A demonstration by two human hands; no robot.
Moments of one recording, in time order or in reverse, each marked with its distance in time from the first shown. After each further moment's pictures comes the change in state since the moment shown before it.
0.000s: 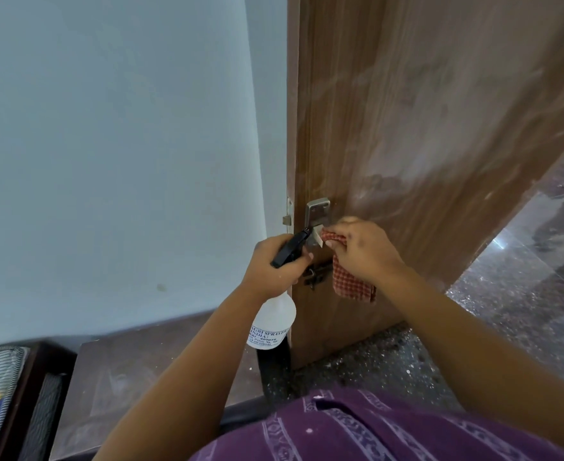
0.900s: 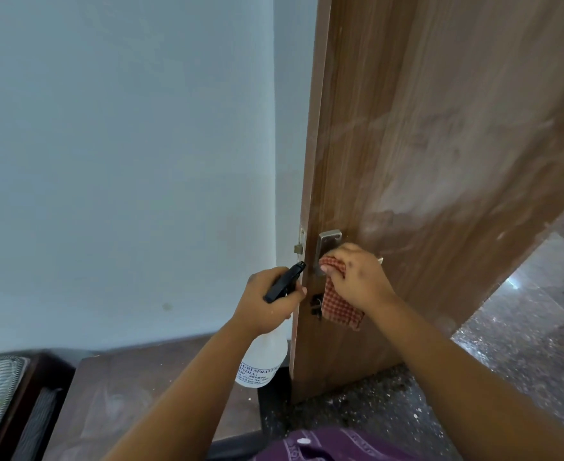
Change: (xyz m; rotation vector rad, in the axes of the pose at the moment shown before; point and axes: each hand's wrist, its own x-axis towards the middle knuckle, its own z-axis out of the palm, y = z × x) left_hand -0.012 -0.011 -0.023 0.020 0.047 0.006; right_hand 0.013 -0.009 0.015 0.109 0.030 -0.030
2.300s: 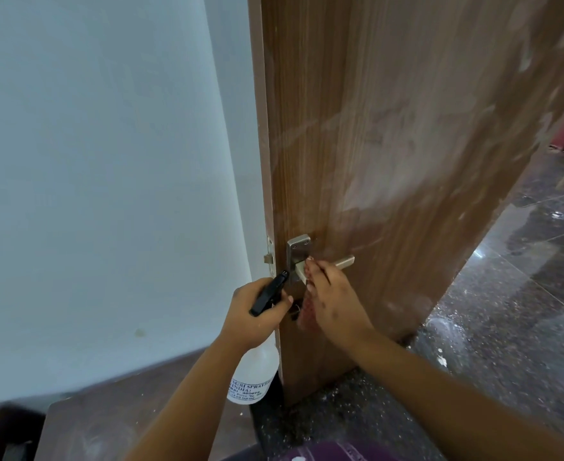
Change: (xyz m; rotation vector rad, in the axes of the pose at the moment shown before) left_hand 0.019 -0.014 0.021 -0.012 -0.066 0.000; right_hand -0.034 0.012 0.027 0.046 0.054 0.125
